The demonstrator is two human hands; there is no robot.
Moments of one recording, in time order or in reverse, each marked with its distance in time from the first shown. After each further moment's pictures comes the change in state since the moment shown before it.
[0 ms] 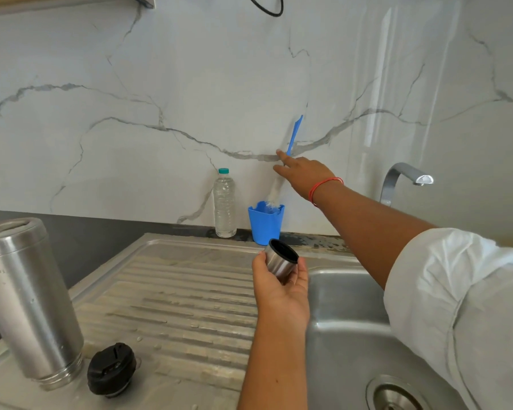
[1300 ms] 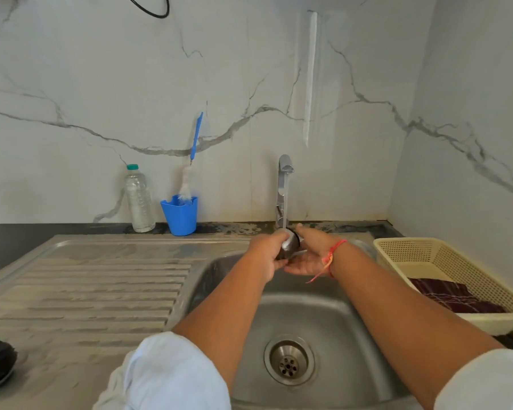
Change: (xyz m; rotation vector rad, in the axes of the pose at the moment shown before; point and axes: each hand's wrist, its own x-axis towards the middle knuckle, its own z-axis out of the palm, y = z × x) left_hand 0.038 -0.163 0.032 1.298 -0.186 0.004; right_hand -0.268 0.056 0.061 2.179 -0.513 1.216
